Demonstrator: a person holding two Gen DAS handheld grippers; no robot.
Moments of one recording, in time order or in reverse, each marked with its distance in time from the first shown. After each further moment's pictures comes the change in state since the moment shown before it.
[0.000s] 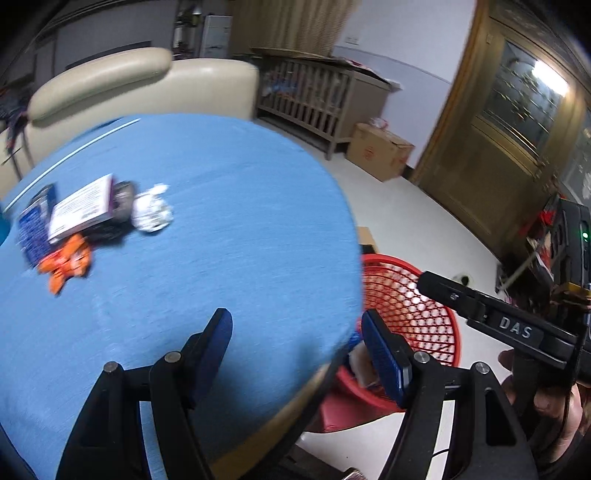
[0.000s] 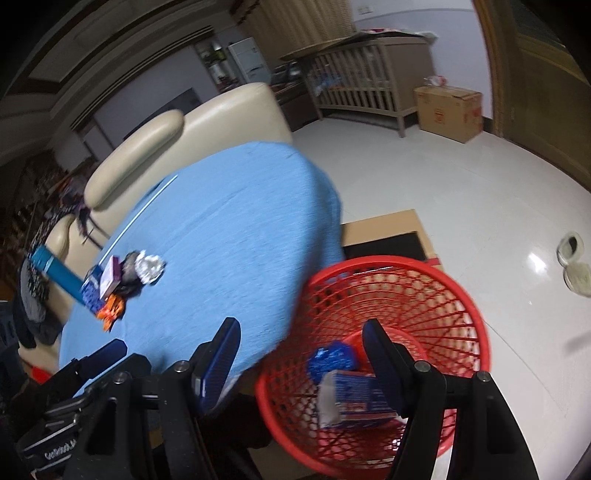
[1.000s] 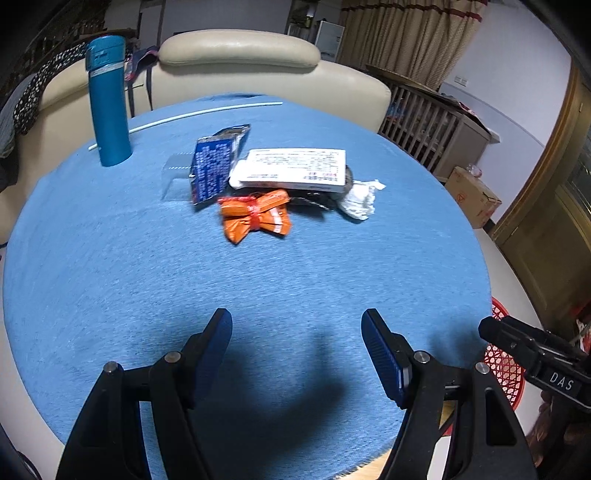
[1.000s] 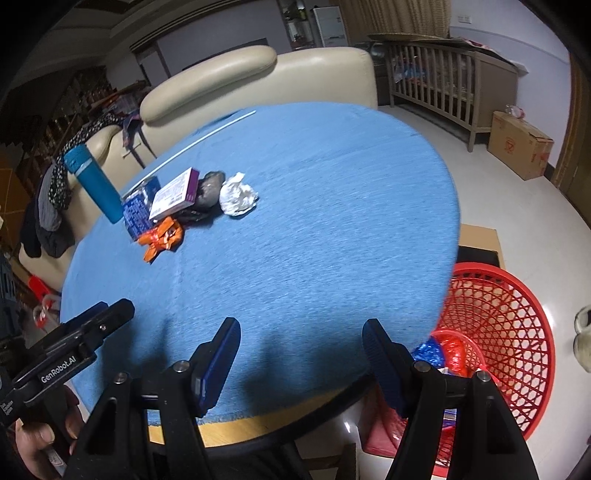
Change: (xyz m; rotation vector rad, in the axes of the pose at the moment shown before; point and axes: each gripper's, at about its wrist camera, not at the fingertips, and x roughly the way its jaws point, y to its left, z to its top) left arm -0.041 0.145 -0.036 -0.279 -0.052 0.243; right arm 0.040 0.127 -0.028 -0.289 0.132 0.066
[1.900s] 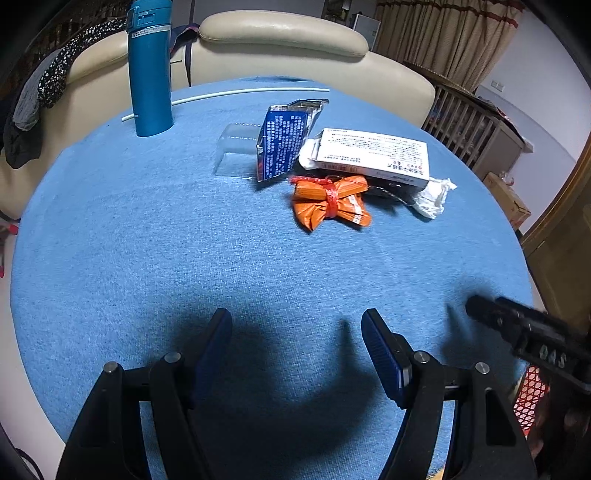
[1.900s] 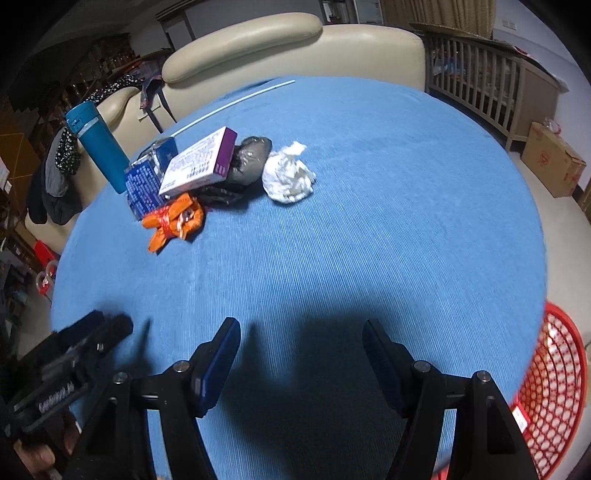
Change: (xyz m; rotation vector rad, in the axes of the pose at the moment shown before) left arm 0.025 0.045 -0.002 -0.078 0.038 0.101; right arm 0.076 0.053 0.030 -0.109 0.078 0.047
